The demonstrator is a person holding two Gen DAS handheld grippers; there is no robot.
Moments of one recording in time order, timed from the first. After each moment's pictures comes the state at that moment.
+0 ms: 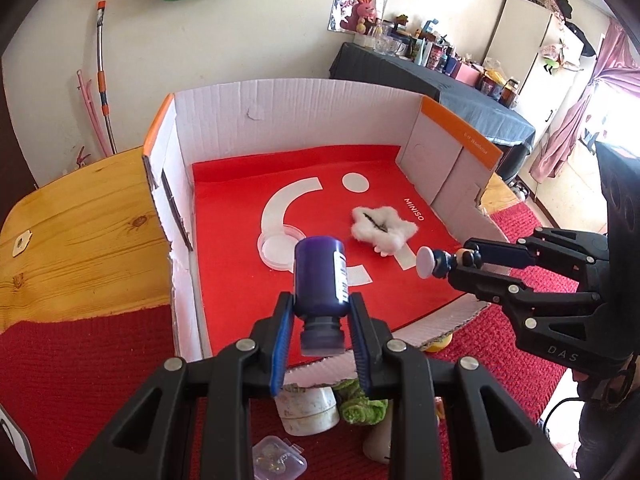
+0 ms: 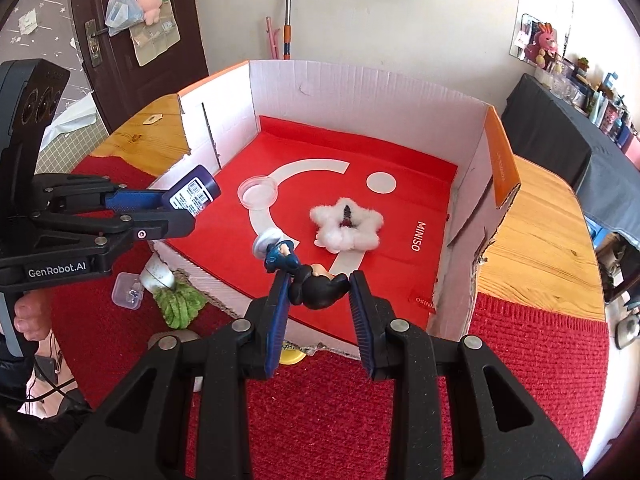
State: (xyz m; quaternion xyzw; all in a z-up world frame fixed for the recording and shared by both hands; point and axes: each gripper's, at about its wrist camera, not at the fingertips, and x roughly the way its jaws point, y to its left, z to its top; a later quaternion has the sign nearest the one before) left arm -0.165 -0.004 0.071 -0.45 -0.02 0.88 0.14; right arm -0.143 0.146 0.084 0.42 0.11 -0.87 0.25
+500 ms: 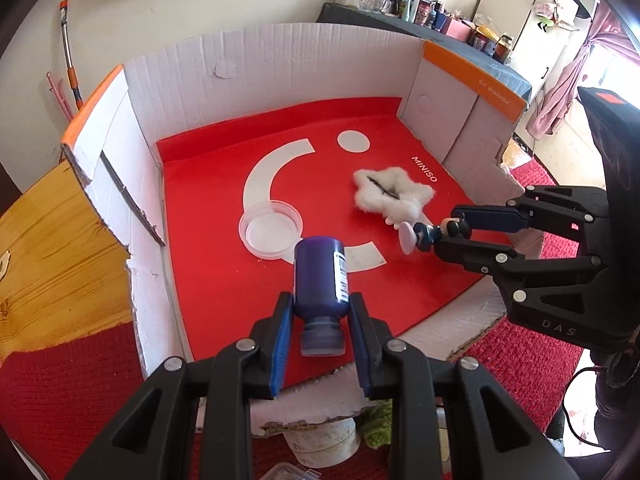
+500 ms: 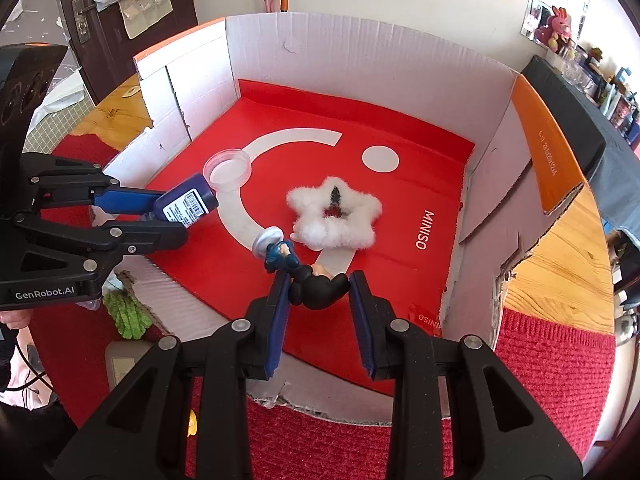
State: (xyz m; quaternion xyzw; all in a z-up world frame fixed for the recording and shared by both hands) left arm -0.193 0.005 0.041 -0.50 0.03 0.85 0.16; right arm -0.178 0.138 0.053 0.47 0.13 -0.84 0.24
